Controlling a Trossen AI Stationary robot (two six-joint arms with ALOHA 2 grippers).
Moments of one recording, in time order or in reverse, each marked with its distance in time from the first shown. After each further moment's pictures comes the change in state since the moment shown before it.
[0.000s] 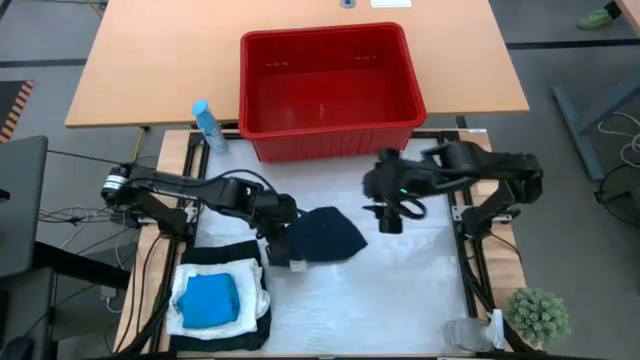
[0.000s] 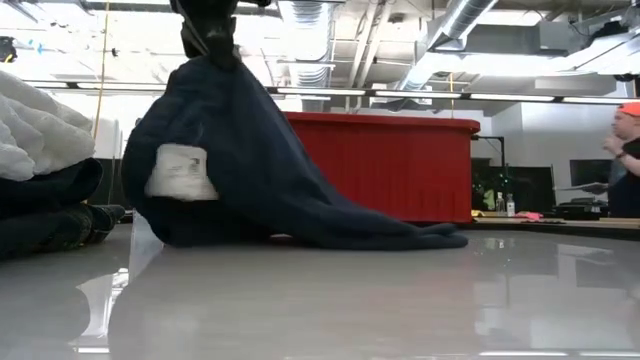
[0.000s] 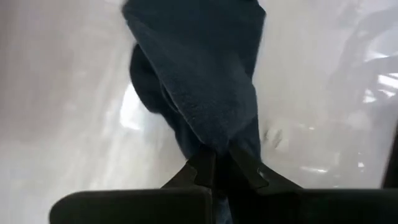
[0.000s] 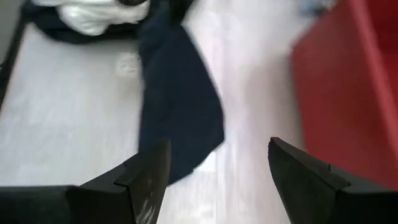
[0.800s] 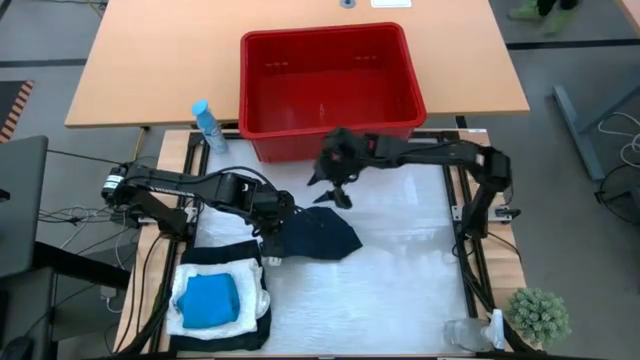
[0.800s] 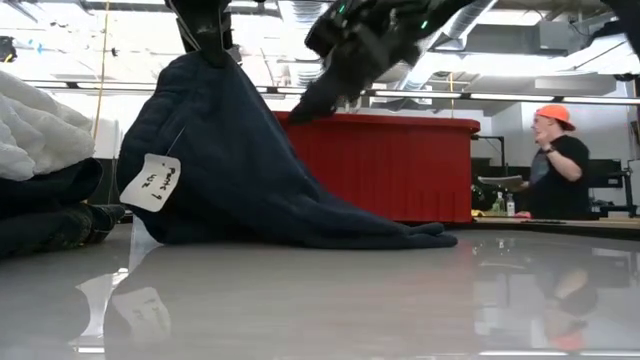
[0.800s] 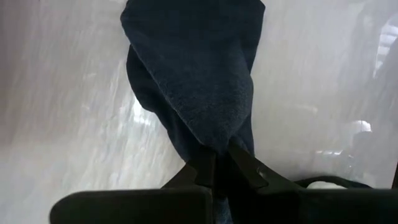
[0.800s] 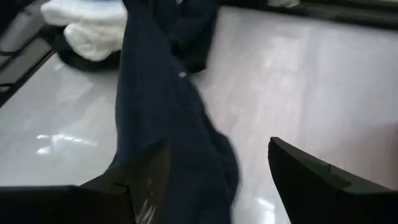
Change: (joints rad) left arm 0.000 0.001 0.058 -0.100 -0.014 0.098; right arm -0.424 0.197 -0.545 0.925 -0.729 -0.392
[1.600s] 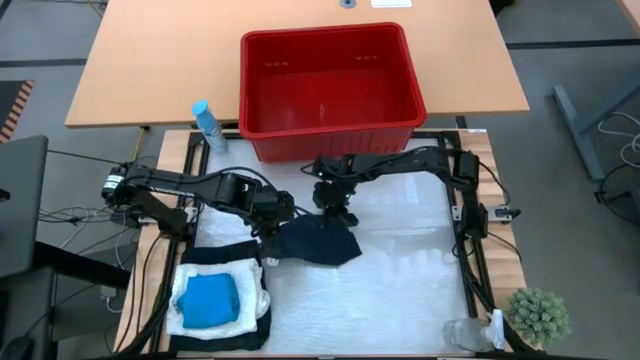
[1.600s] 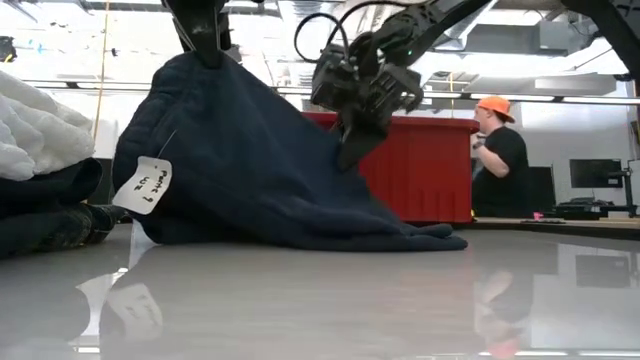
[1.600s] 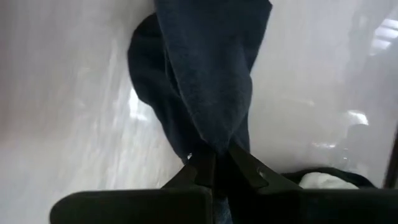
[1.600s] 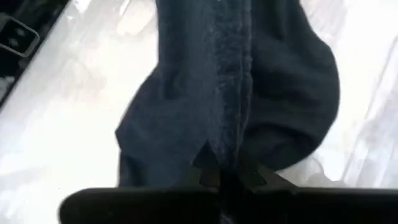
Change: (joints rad) left arm 0.000 0.000 0.000 -0.017 0.034 0.002; right arm 0.016 0.202 0.000 -0.229 -0.146 -0.153
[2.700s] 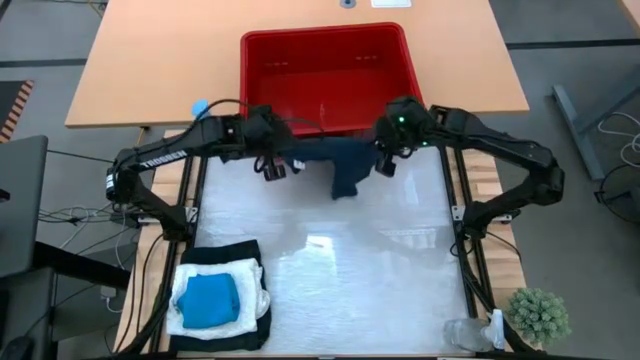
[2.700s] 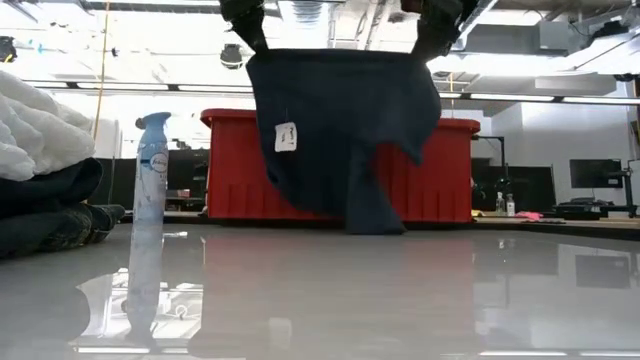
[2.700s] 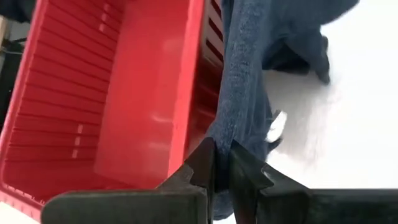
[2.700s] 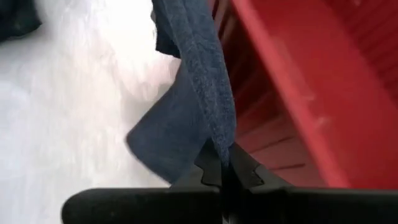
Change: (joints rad) left arm 0.399 0.000 0.257 -0.004 -0.424 0.655; right arm -0.156 -0.645 0.002 -0.305 0.728 0.298
